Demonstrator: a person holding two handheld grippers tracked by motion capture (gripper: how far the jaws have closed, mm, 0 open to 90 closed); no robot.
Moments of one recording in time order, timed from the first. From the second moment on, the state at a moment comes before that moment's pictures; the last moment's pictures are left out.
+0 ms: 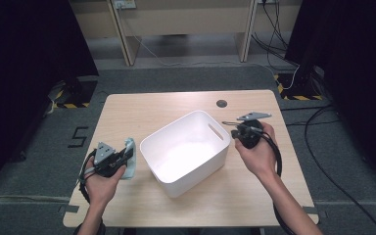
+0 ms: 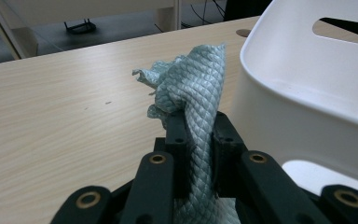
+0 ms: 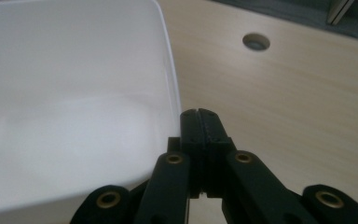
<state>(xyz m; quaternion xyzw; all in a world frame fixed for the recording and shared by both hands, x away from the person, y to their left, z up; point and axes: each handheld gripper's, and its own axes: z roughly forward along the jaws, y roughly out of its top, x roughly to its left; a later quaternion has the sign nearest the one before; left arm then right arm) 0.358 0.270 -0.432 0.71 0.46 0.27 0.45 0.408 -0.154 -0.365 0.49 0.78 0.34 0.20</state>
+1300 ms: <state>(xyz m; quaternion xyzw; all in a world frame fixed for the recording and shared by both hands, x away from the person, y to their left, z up) 0.330 0.212 -0.430 0.75 0.36 0.27 0.48 0.412 -0.120 -0.374 0.49 0.75 0.41 0.17</state>
